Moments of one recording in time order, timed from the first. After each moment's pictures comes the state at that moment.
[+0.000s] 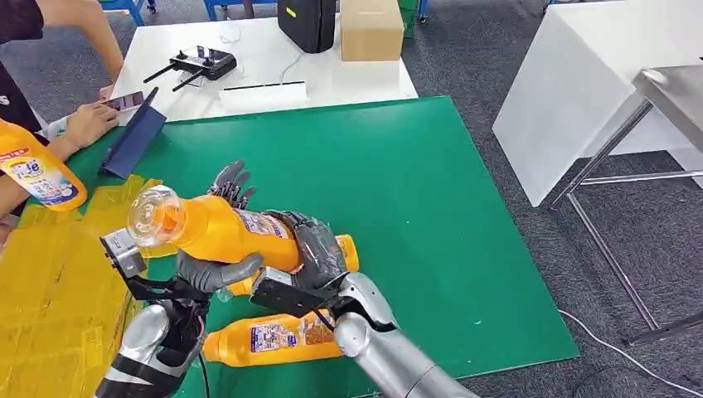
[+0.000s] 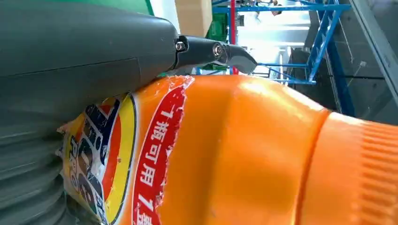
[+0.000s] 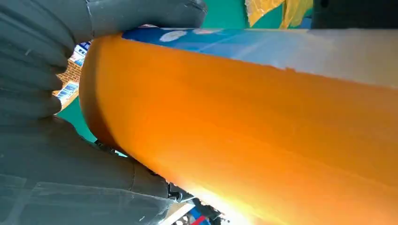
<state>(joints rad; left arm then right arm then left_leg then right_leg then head) -0.18 0.02 -0.34 -1.55 0.19 -0.13 -0.30 -0.41 0.27 0.74 -0.96 0.55 -0.28 -0.29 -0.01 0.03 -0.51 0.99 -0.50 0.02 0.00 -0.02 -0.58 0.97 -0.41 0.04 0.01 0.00</state>
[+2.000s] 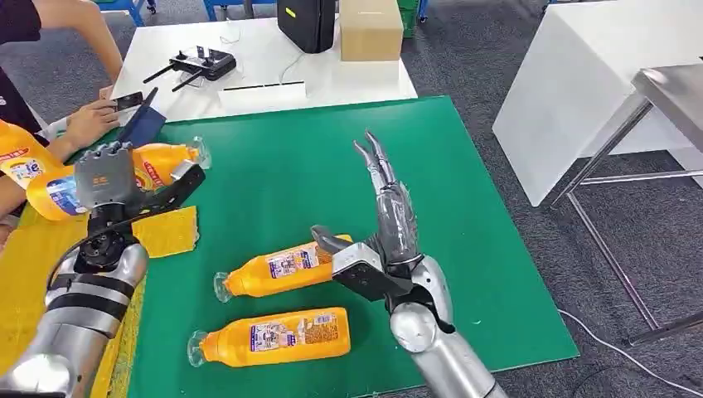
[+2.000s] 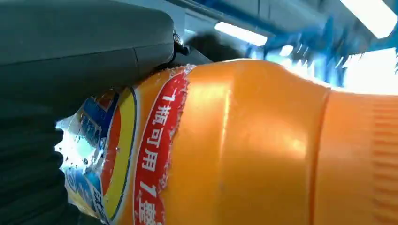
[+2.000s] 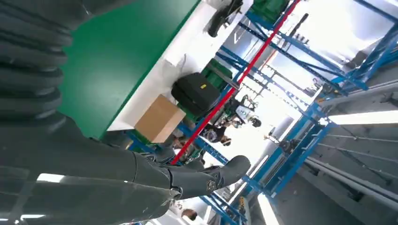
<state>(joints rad) -0.58 0.19 -0.18 -1.01 -1.56 0.43 0.39 -0.27 0.13 0.54 -1.50 0.54 -0.34 -0.28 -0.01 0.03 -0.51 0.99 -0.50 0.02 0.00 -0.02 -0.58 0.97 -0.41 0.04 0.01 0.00</state>
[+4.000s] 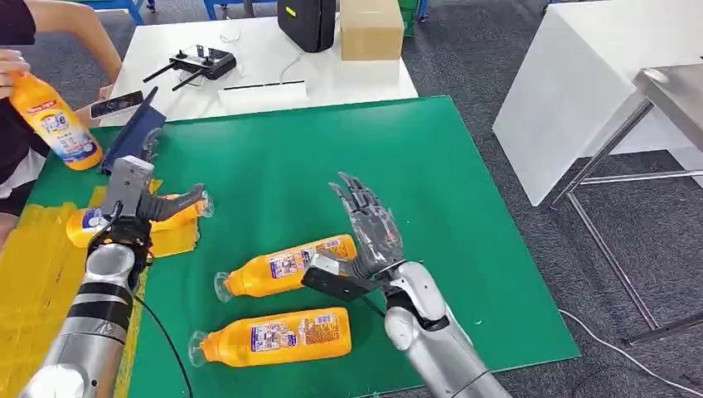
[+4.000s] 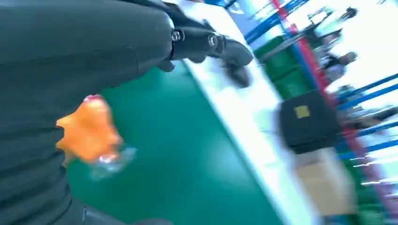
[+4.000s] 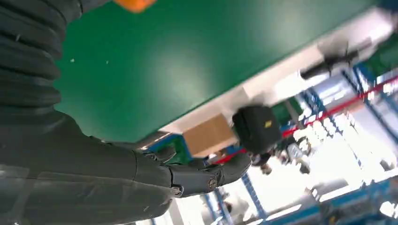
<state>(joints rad) -0.49 0.06 0.04 -1.13 -0.43 0.10 -0.23 -0.34 0.12 0.57 -1.17 0.89 -0.27 -0.14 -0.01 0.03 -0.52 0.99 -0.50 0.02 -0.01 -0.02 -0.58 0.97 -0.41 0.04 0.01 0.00</state>
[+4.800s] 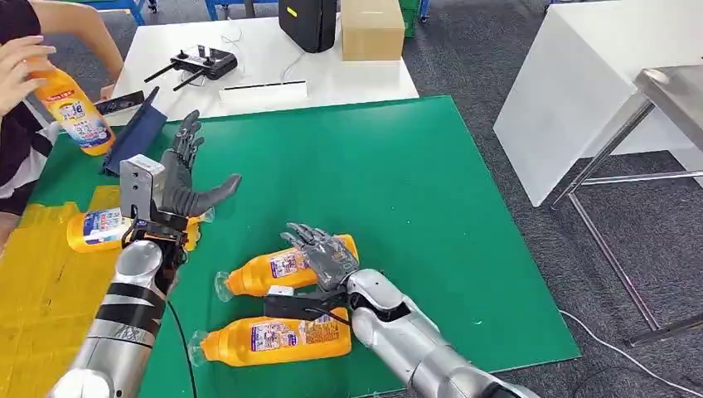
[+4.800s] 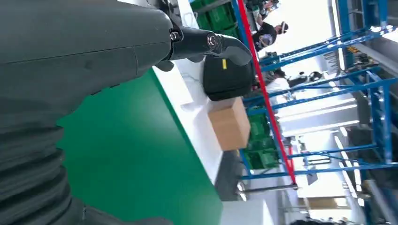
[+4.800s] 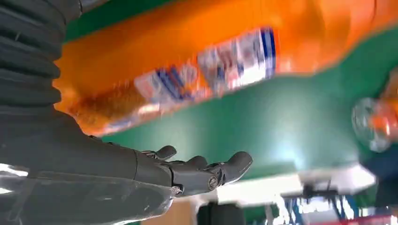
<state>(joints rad) -0.49 -0.03 -0.10 -1.18 -0.22 0.06 -0.30 -0.53 0.24 0.72 -0.68 0.85 -0.12 -0.17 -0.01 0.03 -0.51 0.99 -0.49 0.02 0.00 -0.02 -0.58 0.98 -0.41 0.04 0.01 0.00</state>
